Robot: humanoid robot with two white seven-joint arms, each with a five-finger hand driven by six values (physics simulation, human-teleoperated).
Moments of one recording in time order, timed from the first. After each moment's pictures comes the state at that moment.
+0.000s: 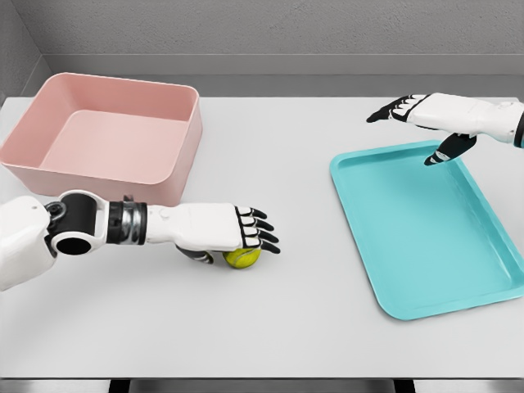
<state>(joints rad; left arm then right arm) -0.79 0.72 -1.14 -1.58 -0.50 -0.61 -0.23 -0.88 -0.89 0.83 -1.25 0.15 -0.61 0.50</state>
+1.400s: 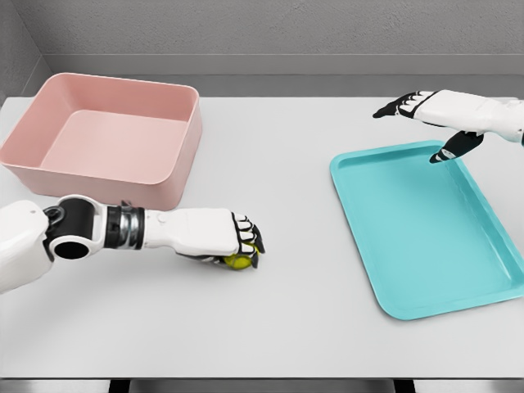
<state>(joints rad) -0.78 0.74 -1.15 -1.59 -0.49 -0.61 -0.23 -0.85 -0.89 0.79 -1.25 0.15 -0.61 0.50</state>
